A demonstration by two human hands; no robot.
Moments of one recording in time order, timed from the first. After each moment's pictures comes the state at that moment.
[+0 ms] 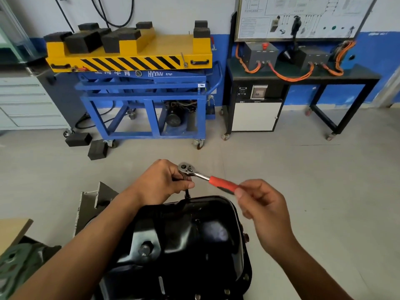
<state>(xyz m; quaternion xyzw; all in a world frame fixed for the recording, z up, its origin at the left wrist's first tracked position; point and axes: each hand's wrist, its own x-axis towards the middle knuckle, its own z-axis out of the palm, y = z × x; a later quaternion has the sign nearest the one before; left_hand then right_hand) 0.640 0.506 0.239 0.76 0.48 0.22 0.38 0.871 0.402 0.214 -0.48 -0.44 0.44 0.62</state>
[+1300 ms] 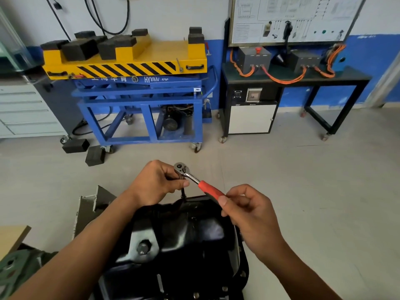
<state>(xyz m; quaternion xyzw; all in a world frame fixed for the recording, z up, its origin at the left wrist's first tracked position) 0.639 0.504 0.236 0.73 0.51 0.27 0.37 0.856 0.383 0.225 -0.49 -0.46 0.47 0.57</state>
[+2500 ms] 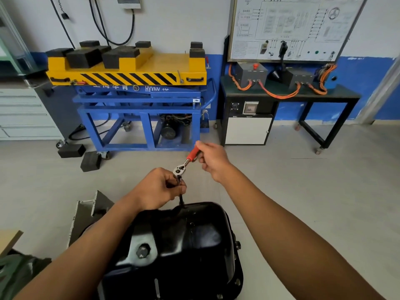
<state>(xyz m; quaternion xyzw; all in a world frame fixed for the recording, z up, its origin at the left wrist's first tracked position) 0.639 0.508 0.232 0.73 0.50 0.26 0.40 0.823 0.569 0.237 -0.56 -0.39 0.54 0.50</state>
